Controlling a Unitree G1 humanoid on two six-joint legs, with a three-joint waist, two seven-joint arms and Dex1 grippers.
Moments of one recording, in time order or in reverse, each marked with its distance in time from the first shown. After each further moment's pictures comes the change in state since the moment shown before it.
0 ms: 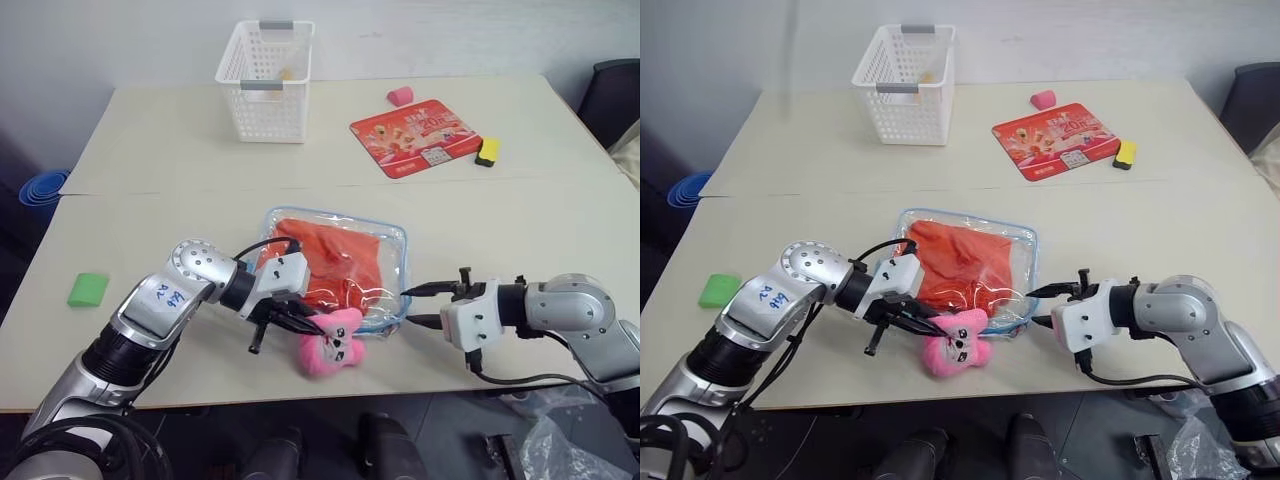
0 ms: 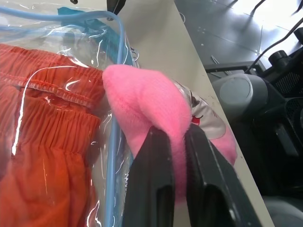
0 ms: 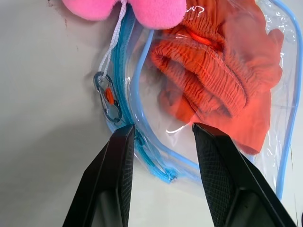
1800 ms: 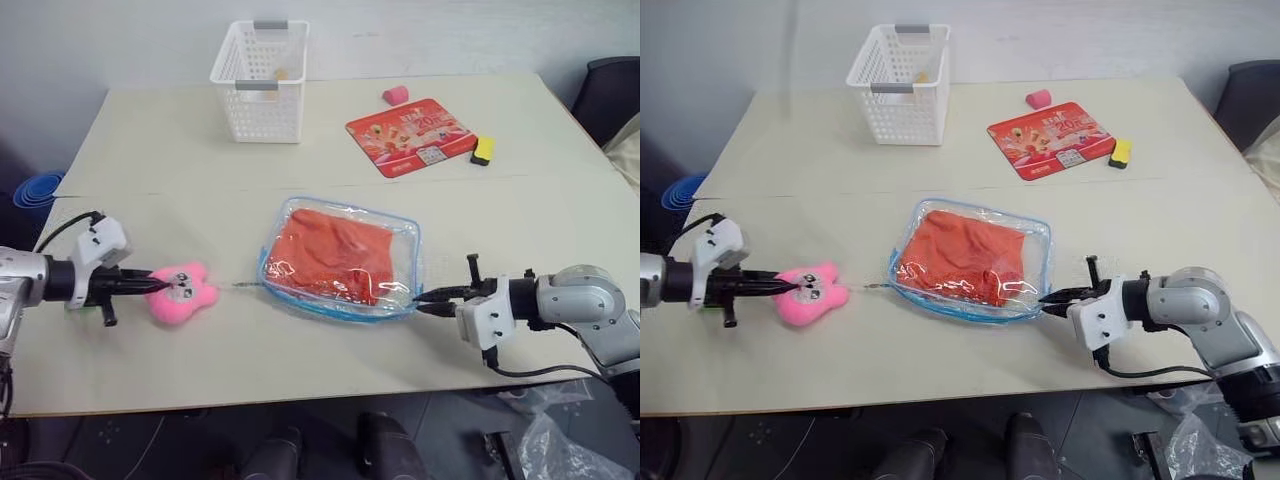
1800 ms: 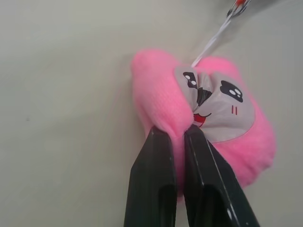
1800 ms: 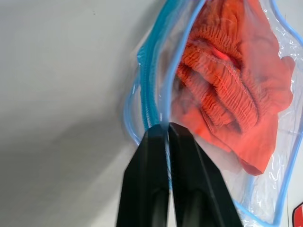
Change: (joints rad) left arm 0.256 0.367 0.458 0.444 -0.007 -0.200 0.046; right arm -0.068 -0.031 0.021 0.206 0.041 -0.200 0.031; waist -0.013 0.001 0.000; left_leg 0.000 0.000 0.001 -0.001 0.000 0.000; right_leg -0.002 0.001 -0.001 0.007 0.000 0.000
